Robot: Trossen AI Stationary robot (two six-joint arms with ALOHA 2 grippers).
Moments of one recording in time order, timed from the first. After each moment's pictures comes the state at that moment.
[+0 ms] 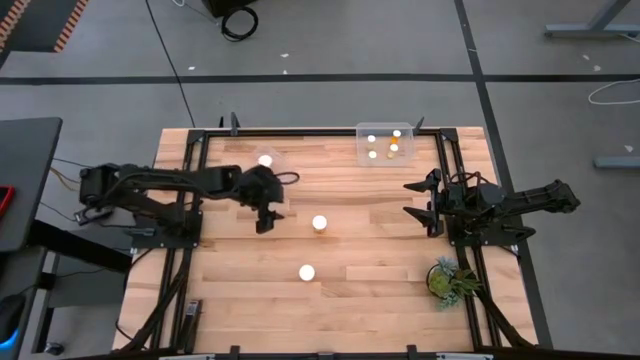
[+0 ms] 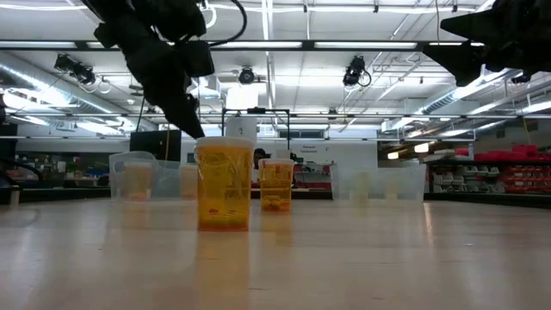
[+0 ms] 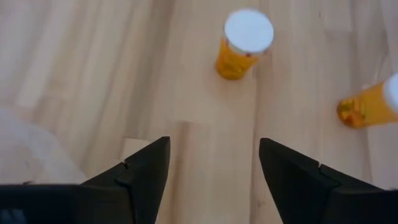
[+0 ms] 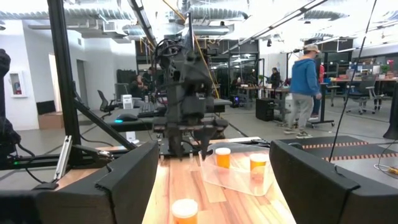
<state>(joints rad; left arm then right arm) 0.17 1.28 0.77 -0.38 0.10 0.00 0.16 0.09 0.04 0.28 0.28 -0.03</state>
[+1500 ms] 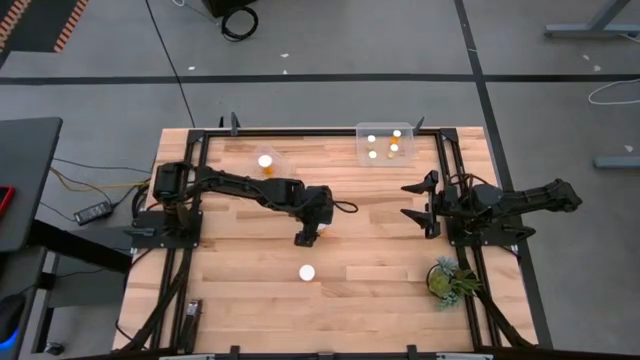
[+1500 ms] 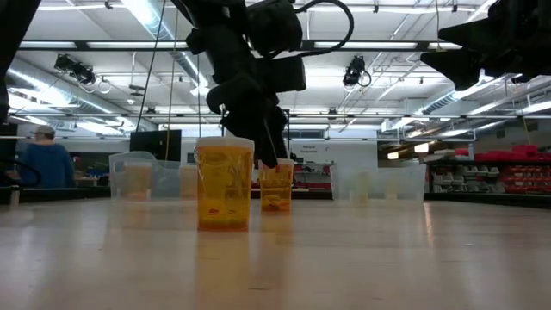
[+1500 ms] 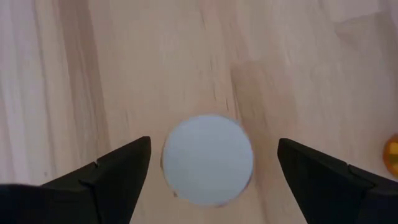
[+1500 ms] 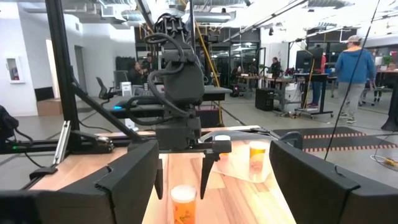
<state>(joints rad) 0.03 1.89 1.30 -0.49 0.04 0.24 0.16 0.12 0.04 0.25 0.28 -0.03</state>
